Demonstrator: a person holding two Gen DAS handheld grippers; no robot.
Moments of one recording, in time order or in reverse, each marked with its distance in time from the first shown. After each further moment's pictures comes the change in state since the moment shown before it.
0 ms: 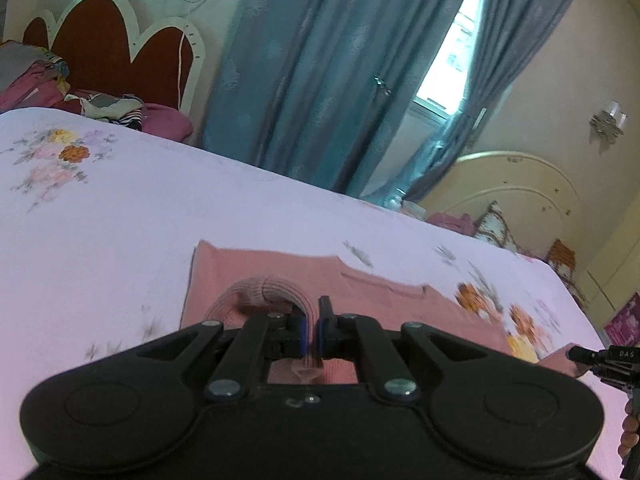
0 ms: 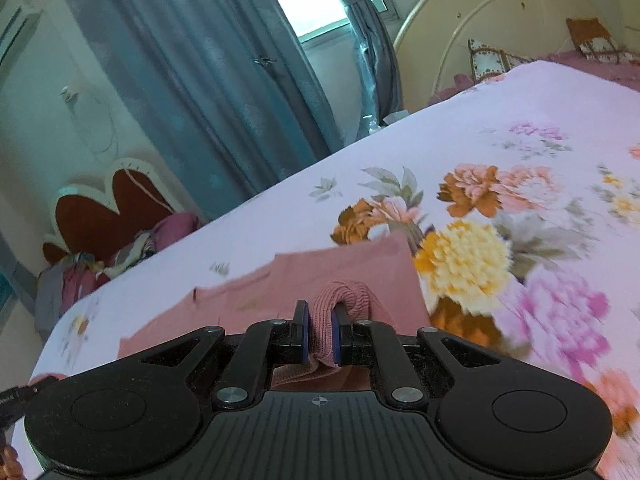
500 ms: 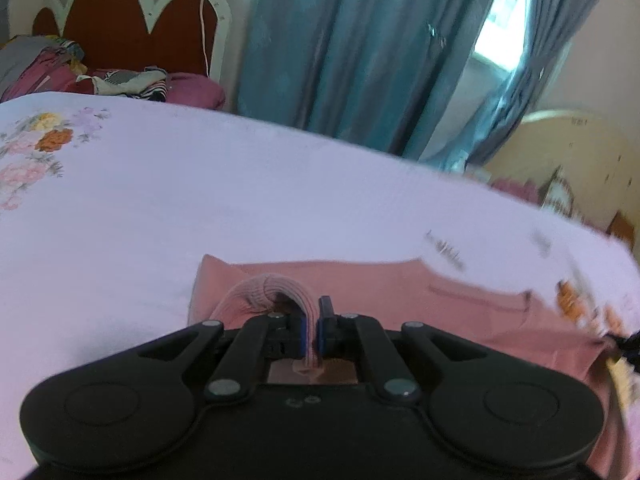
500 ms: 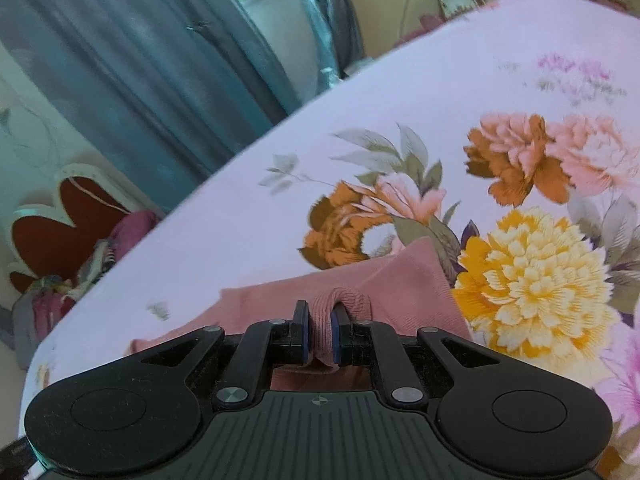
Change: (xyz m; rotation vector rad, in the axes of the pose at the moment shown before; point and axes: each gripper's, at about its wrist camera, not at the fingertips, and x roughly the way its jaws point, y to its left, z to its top) left arm 0.135 0.016 0.024 0.050 0.138 0.165; right arm 0.153 -0.032 0.036 0.158 0.129 -0.084
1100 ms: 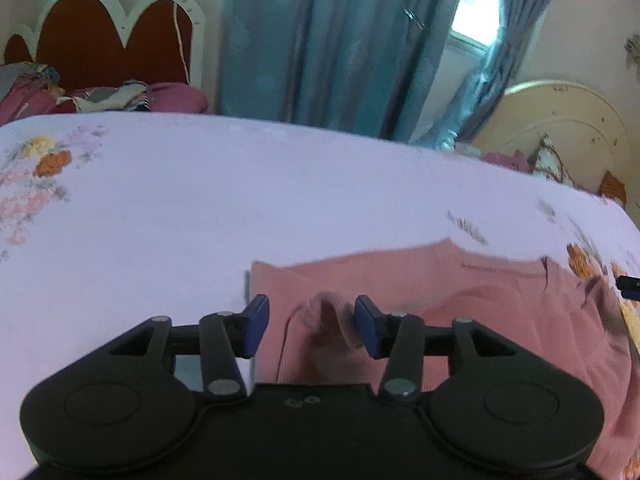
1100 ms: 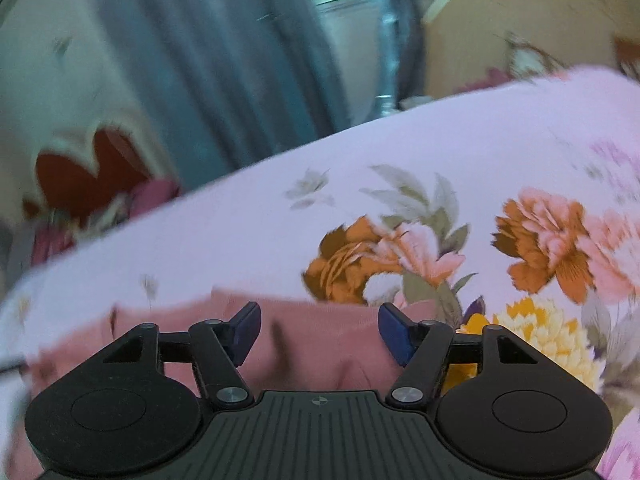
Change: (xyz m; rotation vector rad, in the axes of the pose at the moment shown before) left arm -0.003 0.038 0.002 0.115 0.019 -0.041; right arm 0.004 0.009 -0.002 -0.398 -0.038 0.056
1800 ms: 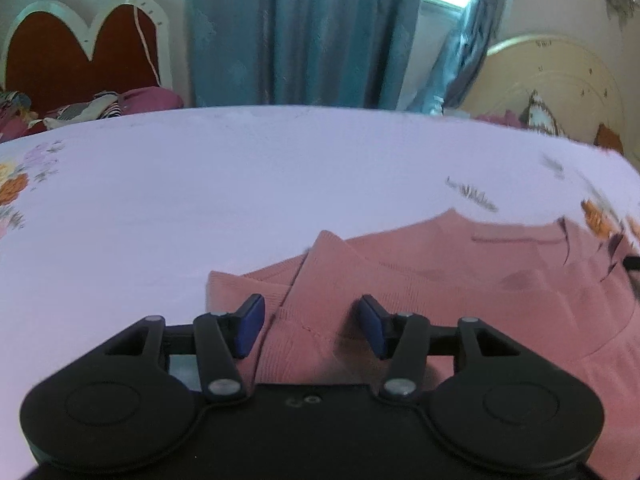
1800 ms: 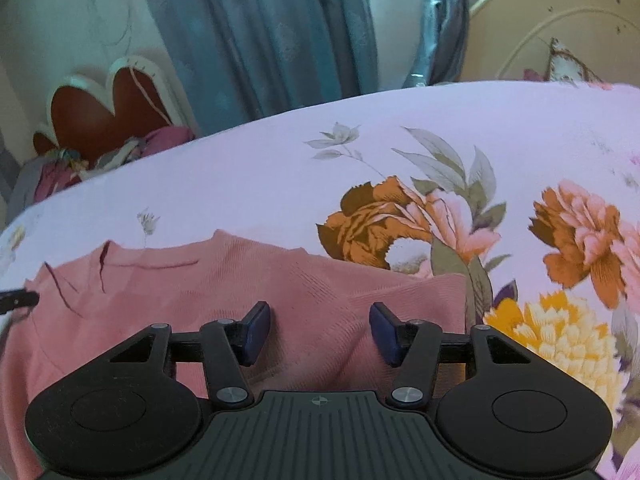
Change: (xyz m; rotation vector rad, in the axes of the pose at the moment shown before) left arm 0.056 -0.019 0.004 0.133 0.040 0.005; right arm 0.024 0.005 -0.011 -0.088 0.080 0.009
